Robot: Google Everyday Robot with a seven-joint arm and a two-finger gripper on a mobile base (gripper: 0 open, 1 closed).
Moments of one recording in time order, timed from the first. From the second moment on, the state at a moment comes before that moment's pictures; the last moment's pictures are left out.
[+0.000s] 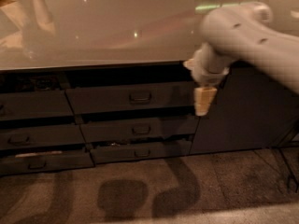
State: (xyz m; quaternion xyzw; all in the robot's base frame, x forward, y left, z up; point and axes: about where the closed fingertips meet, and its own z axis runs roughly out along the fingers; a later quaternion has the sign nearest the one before) arm 0.614 -0.166 0.804 -0.74 0.64 -0.11 0.16
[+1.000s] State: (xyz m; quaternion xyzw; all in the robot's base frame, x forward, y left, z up) arm 0.630 -0.153 0.783 -0.74 0.64 -0.15 0.12
